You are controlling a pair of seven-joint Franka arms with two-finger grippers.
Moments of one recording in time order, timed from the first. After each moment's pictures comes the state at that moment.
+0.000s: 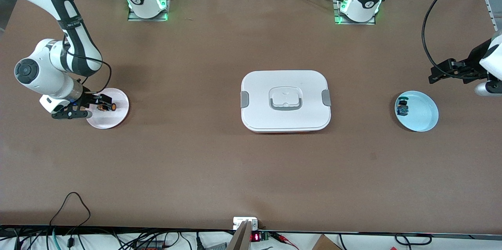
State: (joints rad) left arm 0.05 0.10 -0.02 -1.54 -0.02 1.59 0.02; right arm -0.12 0.36 -0.06 -2.18 -0.03 2.50 -0.22
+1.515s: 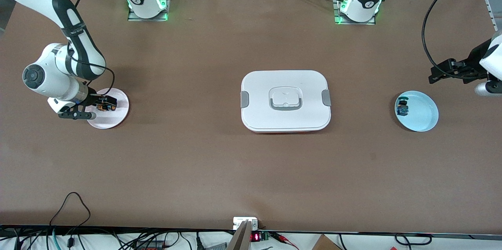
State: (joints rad) left arm 0.05 0.10 -0.02 -1.54 -0.02 1.59 0.02; right arm -0.14 0.42 -0.05 -2.18 0.01 2.51 -0.17
